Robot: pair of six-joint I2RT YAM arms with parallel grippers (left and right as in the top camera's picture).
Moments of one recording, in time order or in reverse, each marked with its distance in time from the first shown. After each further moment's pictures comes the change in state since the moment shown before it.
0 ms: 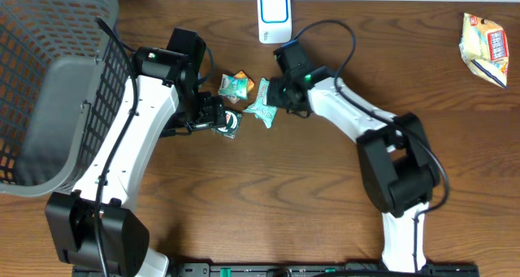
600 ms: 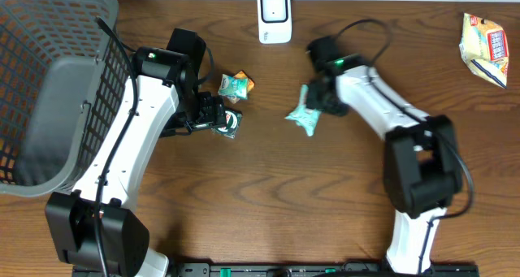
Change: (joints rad) left arm 0.000 0.000 0.000 0.000 0.000 0.000; right arm -0.150 -0.070 0.016 -0.342 0.173 -0.040
